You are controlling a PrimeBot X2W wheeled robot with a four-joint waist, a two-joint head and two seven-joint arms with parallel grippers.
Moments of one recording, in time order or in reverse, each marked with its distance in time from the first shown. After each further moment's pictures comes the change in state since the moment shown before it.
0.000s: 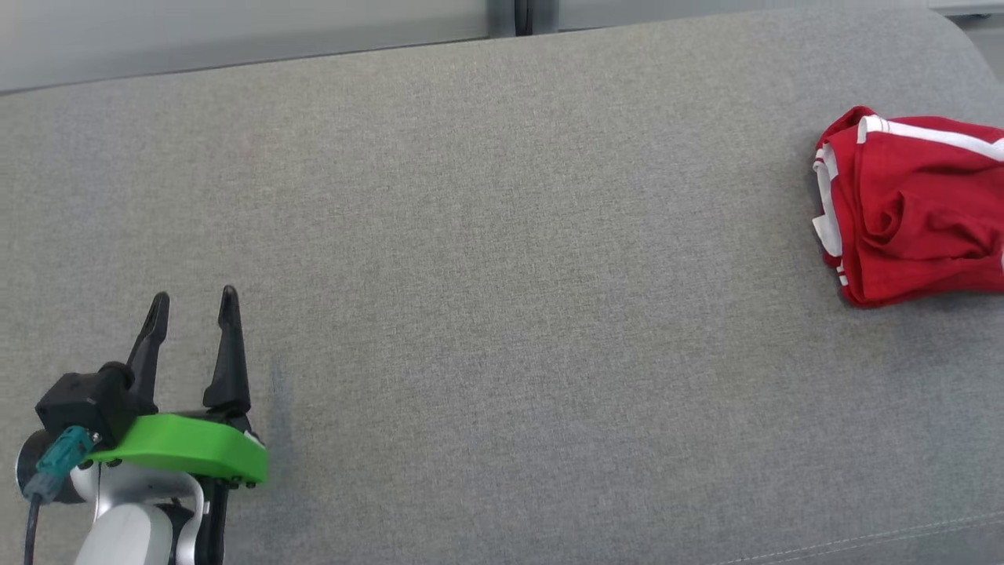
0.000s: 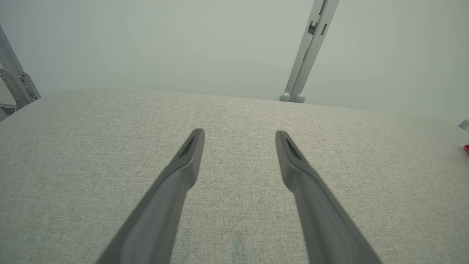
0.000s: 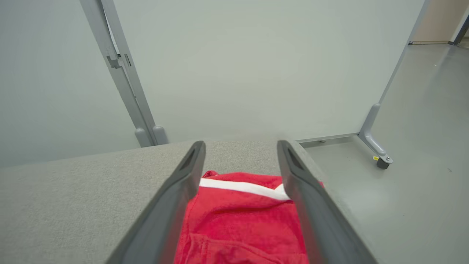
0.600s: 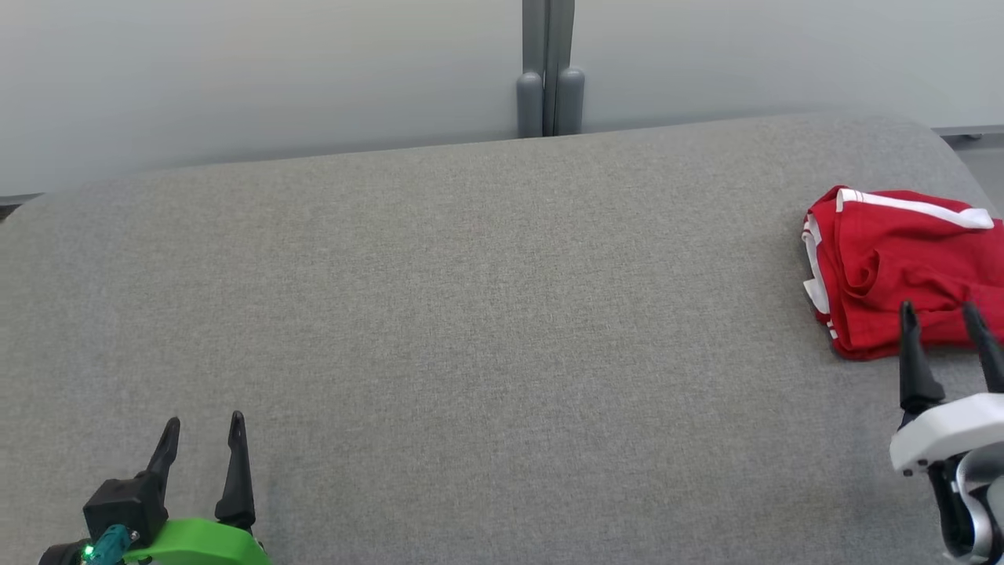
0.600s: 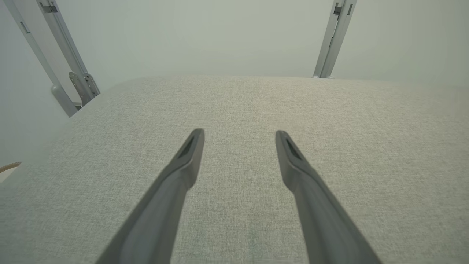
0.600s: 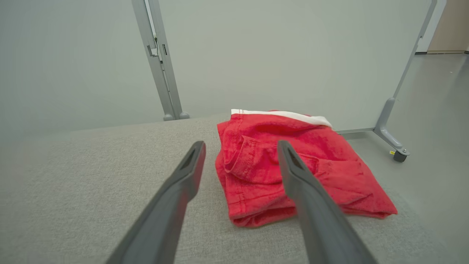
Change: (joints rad) left arm 0.167 0.005 0.004 0.152 0.085 0.004 -0.094; right arm 0.363 0.187 0.039 -0.008 -0.139 -0.026 -0.278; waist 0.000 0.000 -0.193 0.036
